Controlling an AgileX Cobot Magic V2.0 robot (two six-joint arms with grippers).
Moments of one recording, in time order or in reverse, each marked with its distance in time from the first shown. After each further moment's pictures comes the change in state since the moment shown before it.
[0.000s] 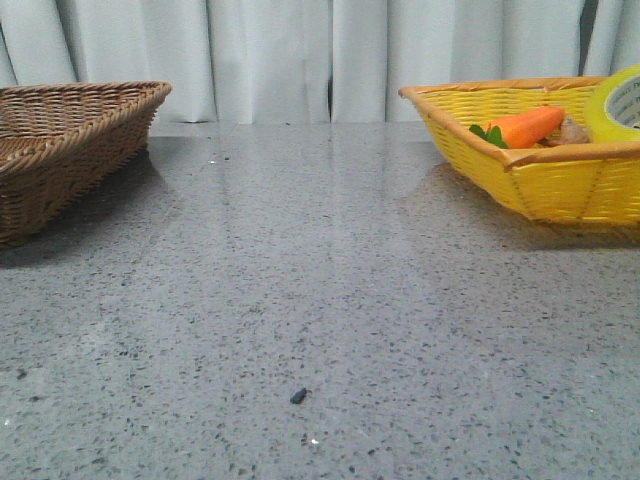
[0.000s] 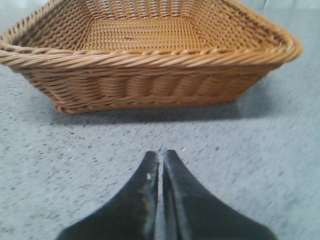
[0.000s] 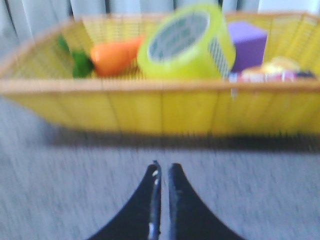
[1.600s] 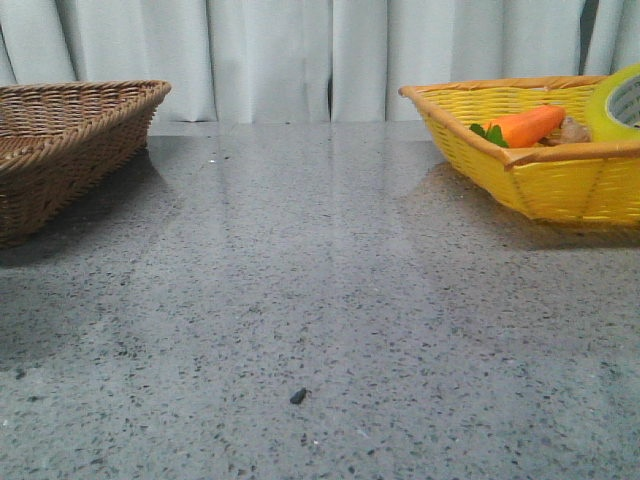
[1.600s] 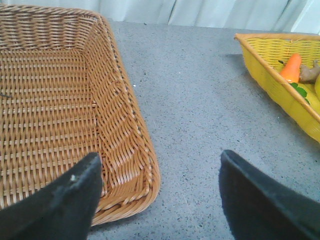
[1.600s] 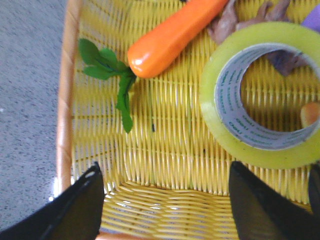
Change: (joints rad) left arm -0.208 0.703 -0.645 -0.215 0.142 0.048; right arm 0.028 1.460 -1.476 0.070 0.971 0.131
